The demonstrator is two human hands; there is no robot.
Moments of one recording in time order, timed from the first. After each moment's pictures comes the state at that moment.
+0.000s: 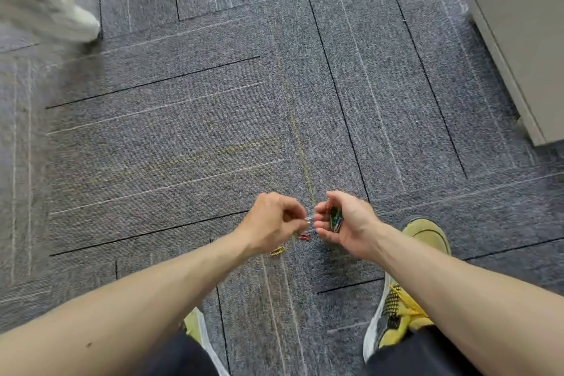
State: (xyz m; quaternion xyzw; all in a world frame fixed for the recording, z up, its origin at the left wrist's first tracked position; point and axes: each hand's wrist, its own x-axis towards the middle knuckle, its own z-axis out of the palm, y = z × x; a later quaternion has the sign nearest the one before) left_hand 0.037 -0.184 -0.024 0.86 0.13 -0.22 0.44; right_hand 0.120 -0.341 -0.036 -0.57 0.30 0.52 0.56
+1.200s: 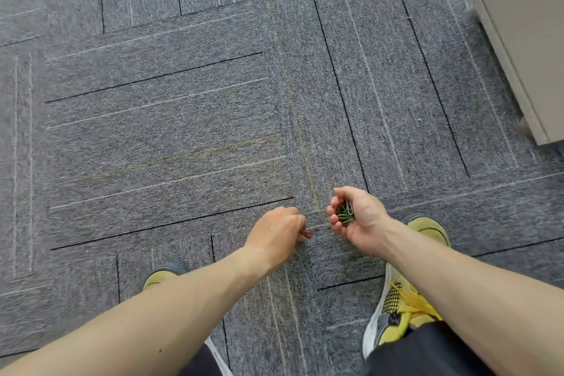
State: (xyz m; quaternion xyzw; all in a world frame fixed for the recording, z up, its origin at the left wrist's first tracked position) left_hand 0.020 -0.210 -0.041 0.94 0.05 -0.24 0.24; right_hand 0.128 -0.351 -0.038 -0.56 0.31 0.52 0.57
